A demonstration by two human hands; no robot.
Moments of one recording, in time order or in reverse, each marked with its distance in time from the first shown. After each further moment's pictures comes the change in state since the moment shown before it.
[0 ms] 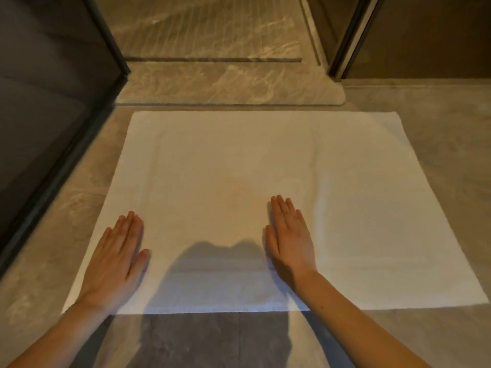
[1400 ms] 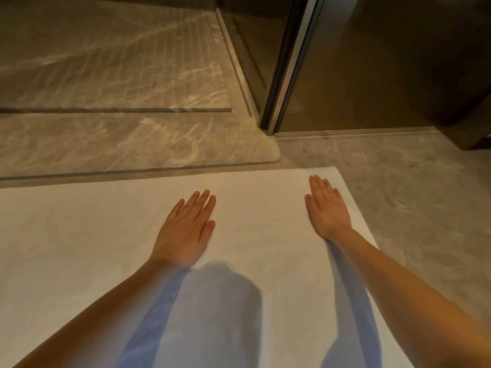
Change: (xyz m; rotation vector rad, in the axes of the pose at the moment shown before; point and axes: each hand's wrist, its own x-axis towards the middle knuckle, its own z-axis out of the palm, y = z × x) left_hand 0.310 0.246 0.027 -0.083 0.112 0.413; right_hand 0.210 0.273 -0.106 -0.258 0.068 0.307
